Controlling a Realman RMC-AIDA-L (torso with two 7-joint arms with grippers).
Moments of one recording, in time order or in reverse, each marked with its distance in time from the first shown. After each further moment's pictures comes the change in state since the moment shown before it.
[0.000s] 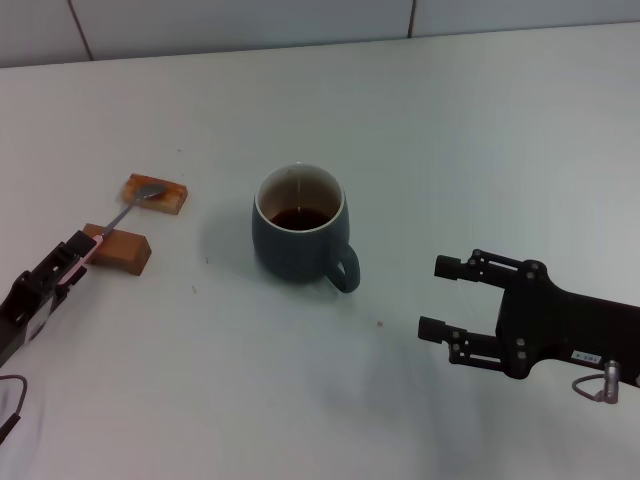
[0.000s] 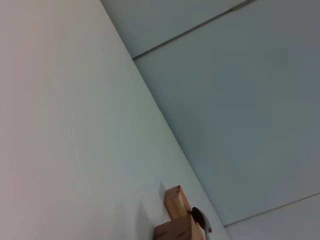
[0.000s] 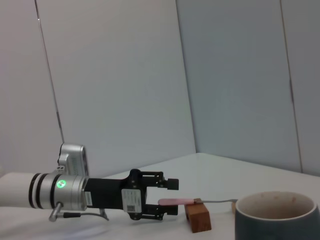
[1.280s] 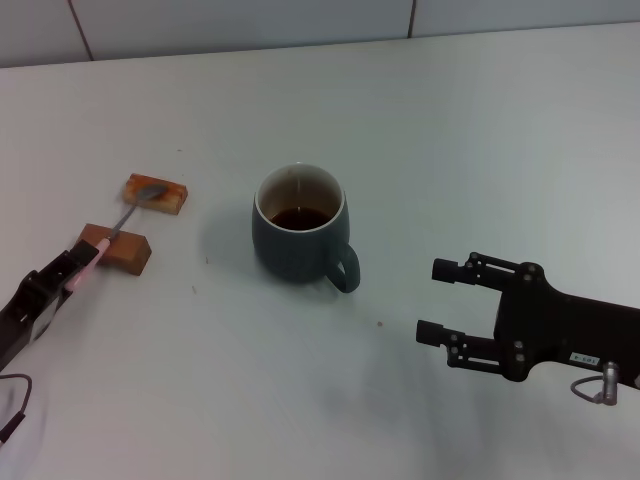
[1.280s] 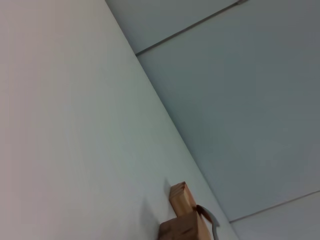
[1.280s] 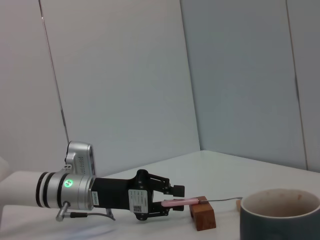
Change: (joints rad) left arm -0.010 -0.001 0.005 -0.003 0.005 -0.018 0.004; right arm 0.002 0.000 -0.008 0.000 -0.001 -0.001 0.006
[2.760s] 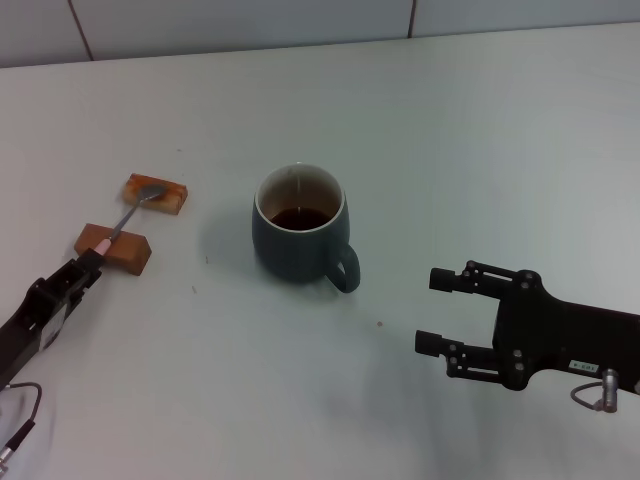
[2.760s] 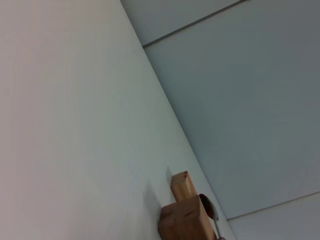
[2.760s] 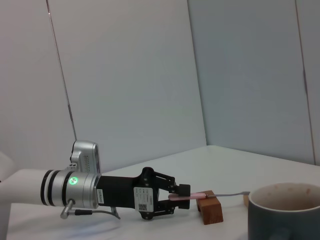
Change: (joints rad) left arm 0.010 -0.001 -0.005 -0.040 -0.004 -0.006 0.001; right arm -0.003 -0.002 -0.025 -0.001 0.000 0.000 0.000
